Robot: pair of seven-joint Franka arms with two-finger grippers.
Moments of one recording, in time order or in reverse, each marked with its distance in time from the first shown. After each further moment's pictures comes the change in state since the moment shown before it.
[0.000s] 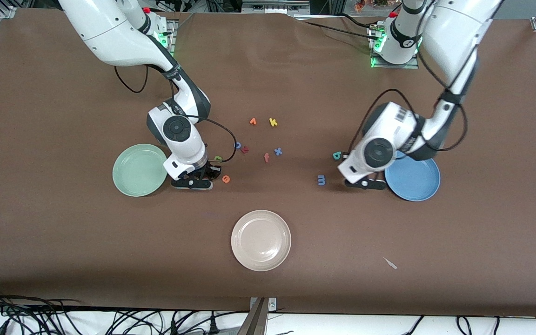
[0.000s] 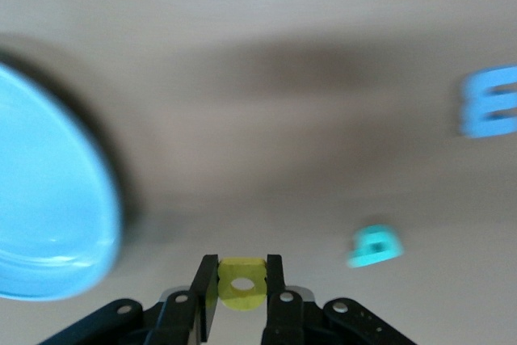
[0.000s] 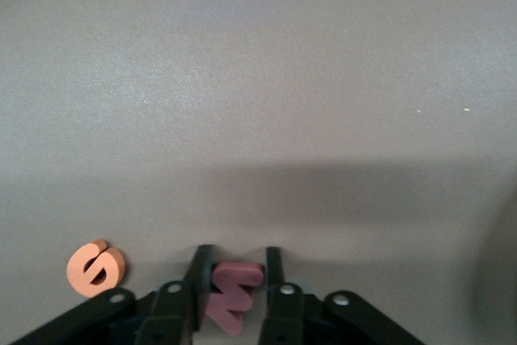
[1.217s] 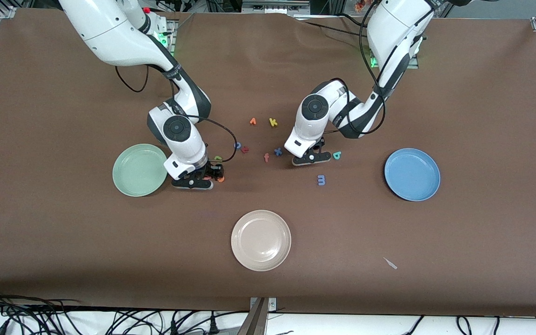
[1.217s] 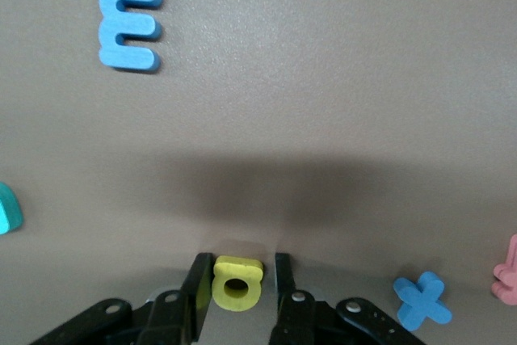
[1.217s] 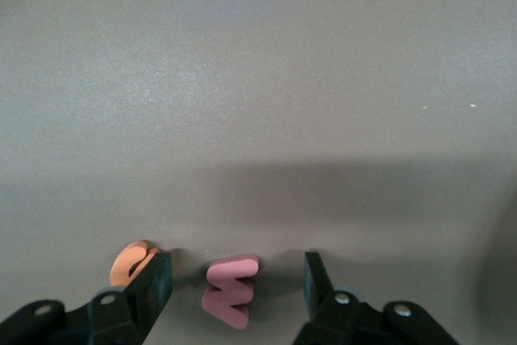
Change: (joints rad) left arm -0.352 0.069 0.018 -0.129 0.005 0.523 -0.664; right arm 0.001 0.000 0.002 0.001 0.008 0.000 0.000
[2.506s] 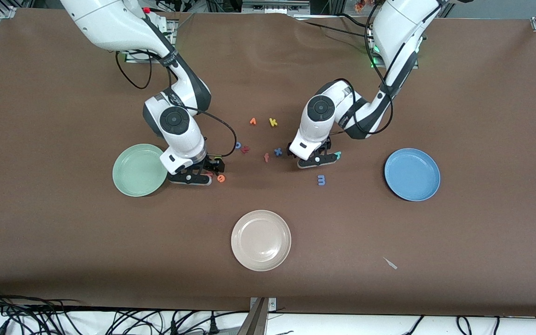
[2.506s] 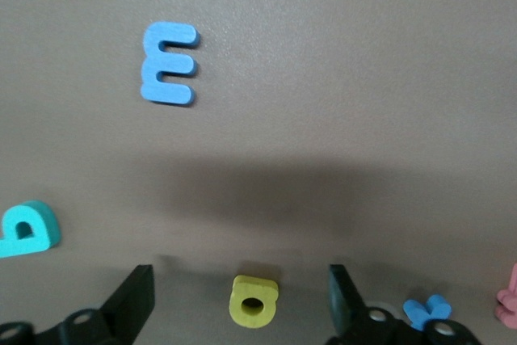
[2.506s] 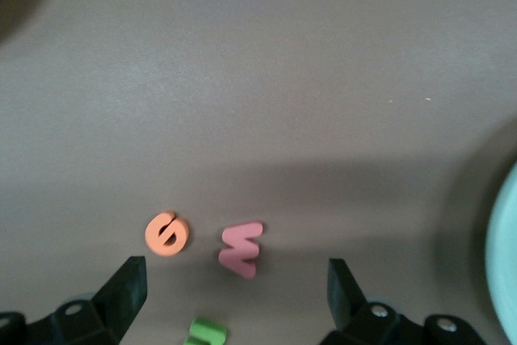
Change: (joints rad) left arm 0.025 -0.015 0.003 -0.003 0.000 -0.004 0.001; right arm 0.000 -0.067 0.012 -0.002 0.033 -0.082 0.000
